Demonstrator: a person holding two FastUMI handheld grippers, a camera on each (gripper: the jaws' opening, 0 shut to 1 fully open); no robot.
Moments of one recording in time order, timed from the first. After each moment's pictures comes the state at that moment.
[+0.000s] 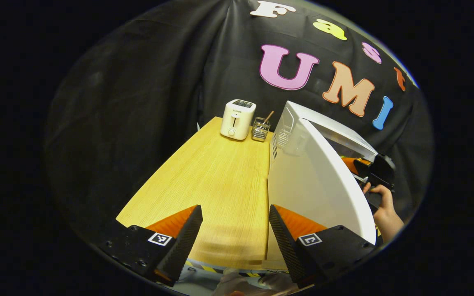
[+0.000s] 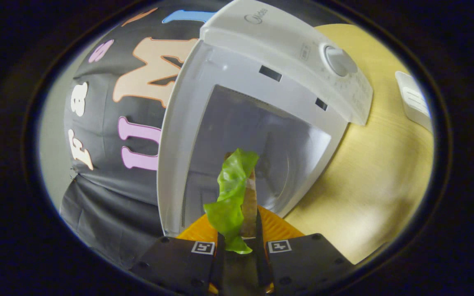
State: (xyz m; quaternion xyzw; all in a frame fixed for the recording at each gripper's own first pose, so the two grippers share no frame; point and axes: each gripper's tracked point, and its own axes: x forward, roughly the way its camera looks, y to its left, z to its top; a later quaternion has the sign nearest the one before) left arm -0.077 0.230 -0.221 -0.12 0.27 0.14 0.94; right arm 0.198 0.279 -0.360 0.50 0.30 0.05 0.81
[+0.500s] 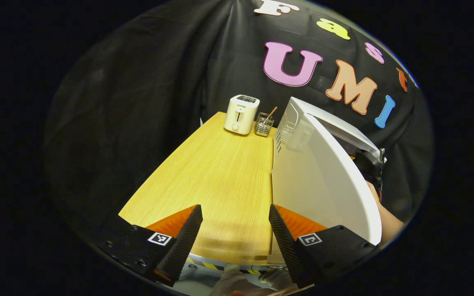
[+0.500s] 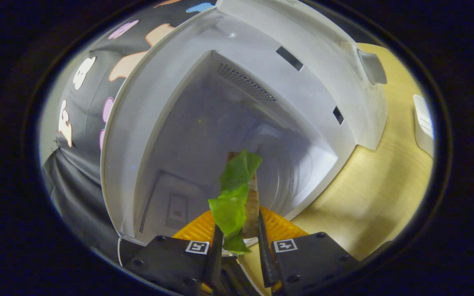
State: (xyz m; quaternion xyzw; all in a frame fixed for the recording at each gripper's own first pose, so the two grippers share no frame) left arm -0.093 0.236 -0.229 -0.13 0.29 0.15 0.94; right arm 0.228 0.274 -0.398 0.40 0.29 0.01 0.87
